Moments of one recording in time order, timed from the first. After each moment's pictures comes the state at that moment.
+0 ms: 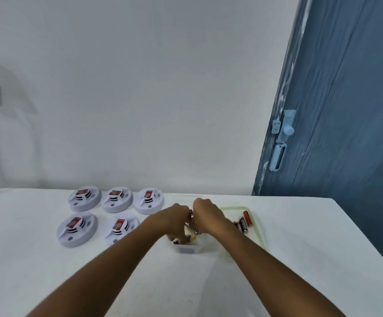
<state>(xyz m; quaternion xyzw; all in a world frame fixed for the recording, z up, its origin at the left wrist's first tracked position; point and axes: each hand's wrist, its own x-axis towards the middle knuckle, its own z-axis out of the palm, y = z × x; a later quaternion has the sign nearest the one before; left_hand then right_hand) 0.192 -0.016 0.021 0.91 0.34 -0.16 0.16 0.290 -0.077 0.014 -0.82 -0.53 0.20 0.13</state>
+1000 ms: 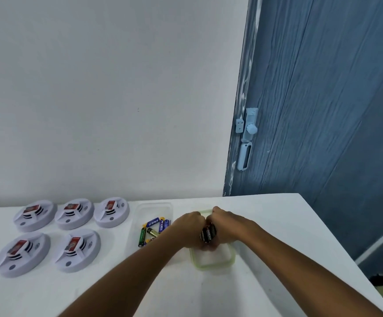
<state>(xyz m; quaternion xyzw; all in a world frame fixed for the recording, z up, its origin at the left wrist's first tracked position) 0.305 -0.052 -0.027 0.96 0.23 -0.08 0.13 0.423 -0.131 -0.023 -0.80 -0.57 0.20 -0.03</state>
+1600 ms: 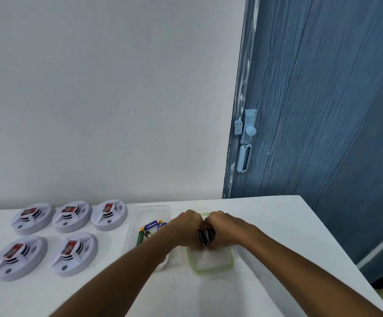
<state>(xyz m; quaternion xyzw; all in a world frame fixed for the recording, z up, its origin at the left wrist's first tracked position) 0.311 -0.038 -0.025 0.95 0.24 -0.09 0.15 0.431 -0.129 -0.029 -0.79 -0.57 0.22 0.03</state>
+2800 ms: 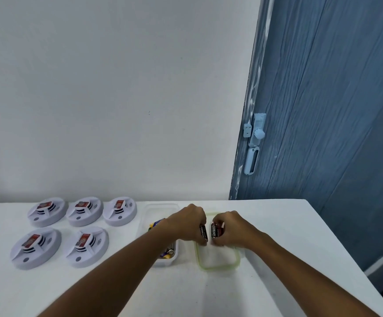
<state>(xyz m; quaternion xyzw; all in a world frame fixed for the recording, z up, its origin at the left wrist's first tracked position) 0.289 -0.037 0.000 0.97 0.21 -0.05 0.15 0.430 -0.143 -0.033 -0.78 -0.55 0.23 0.20</state>
